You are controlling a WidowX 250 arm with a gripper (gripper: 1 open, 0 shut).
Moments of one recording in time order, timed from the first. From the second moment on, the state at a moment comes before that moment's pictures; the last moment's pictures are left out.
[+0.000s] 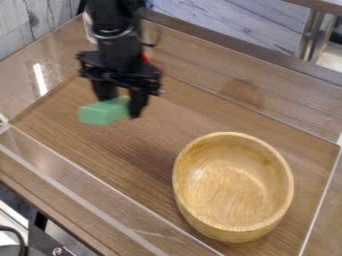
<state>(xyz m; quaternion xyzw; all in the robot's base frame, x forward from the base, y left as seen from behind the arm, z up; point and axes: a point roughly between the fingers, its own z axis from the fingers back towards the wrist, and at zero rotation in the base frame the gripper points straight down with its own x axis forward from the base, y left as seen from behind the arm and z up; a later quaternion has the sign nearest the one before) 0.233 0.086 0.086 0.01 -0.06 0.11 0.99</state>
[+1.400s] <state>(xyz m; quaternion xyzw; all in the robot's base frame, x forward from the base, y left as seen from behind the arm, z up) 0.248 0.127 0.045 0.01 -0.03 0.11 0.99</state>
